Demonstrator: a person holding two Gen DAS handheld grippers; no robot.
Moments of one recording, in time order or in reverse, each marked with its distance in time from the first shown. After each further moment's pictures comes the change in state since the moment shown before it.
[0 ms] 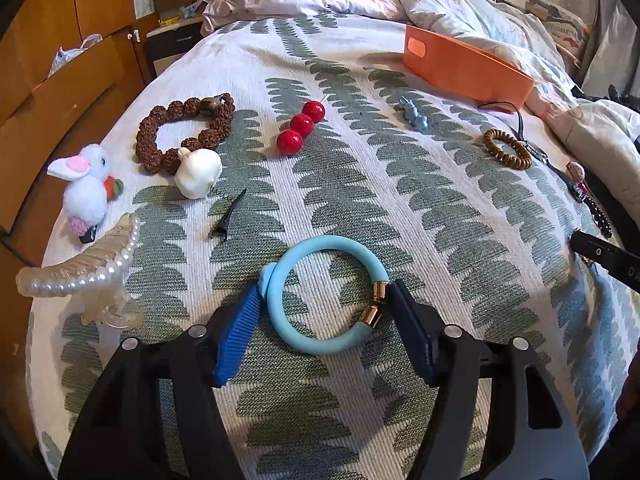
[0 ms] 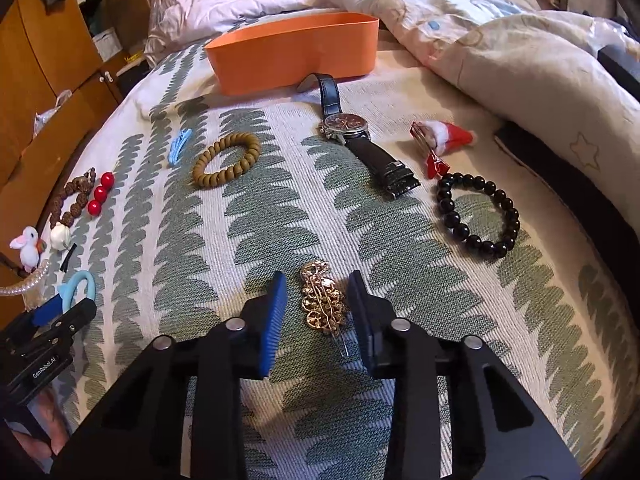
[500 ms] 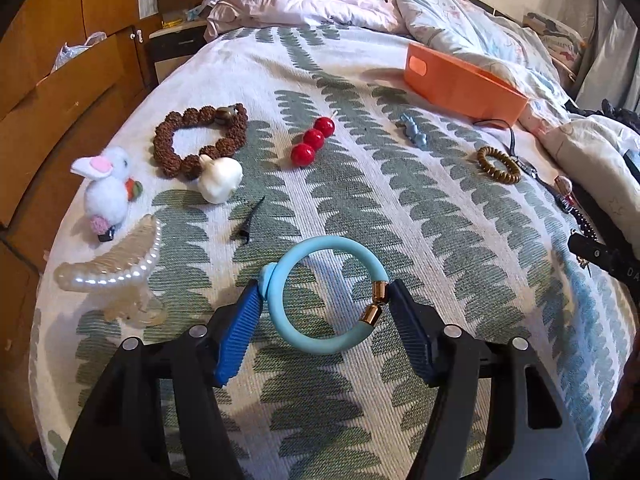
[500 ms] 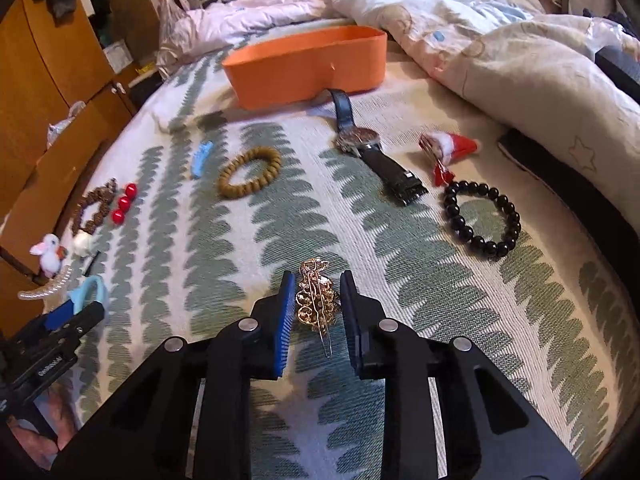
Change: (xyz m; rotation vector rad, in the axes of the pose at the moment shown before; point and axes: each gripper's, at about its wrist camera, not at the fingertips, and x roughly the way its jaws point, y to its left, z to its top) left arm -0.019 0.013 -0.001 -0.024 -0.034 -0.032; right arm -0.025 0.006 0.000 0.016 -0.051 0.071
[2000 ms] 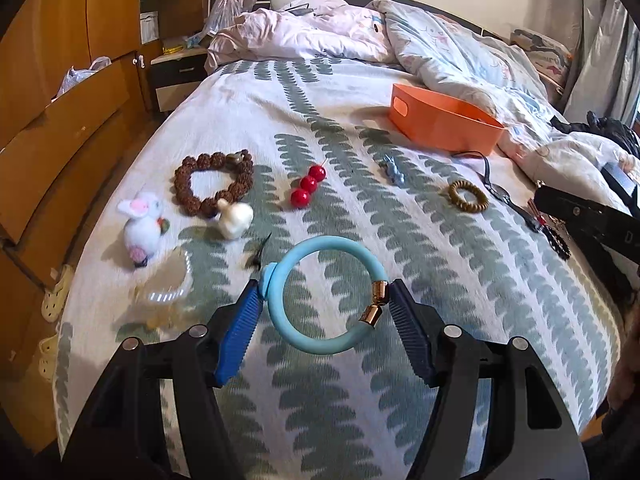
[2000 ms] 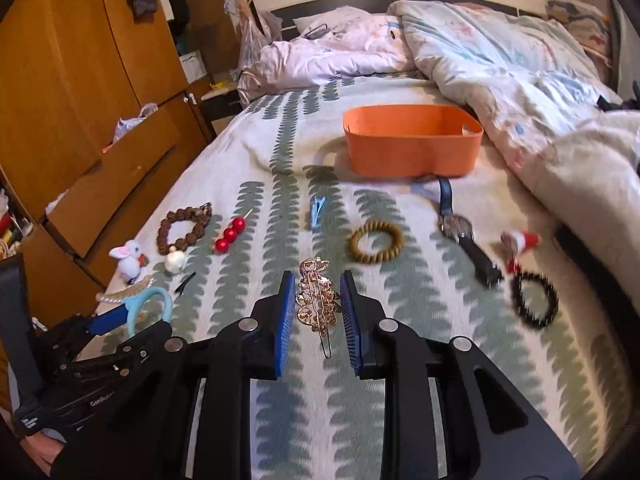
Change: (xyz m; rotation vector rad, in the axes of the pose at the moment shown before) left arm -0.039 -0.006 0.015 0.018 -0.092 -0.003; right arm -0.038 0.074 0.032 -0.169 -0.111 0.147
